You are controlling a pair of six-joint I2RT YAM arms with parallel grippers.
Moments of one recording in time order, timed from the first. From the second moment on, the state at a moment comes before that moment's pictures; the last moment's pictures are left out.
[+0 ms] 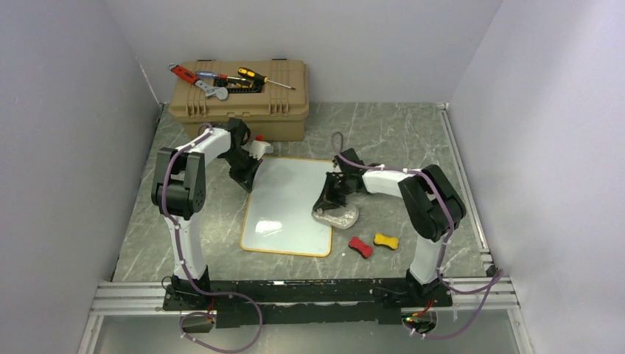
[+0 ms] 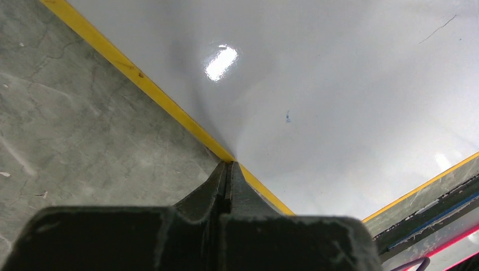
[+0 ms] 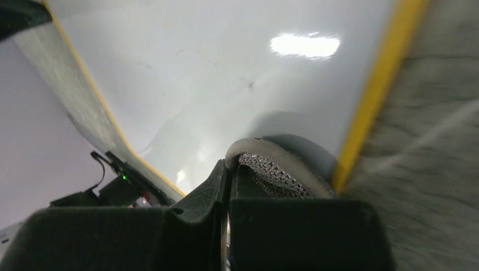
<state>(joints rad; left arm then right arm) -0.19 2.06 1.49 -0.93 0.34 0.43 0.55 1.87 1.01 -0.20 -0.50 0.81</state>
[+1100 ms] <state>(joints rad) -0.20 2.03 1.46 -0.90 0.34 0.45 0.63 2.09 1.35 -0.20 -0.34 0.82</state>
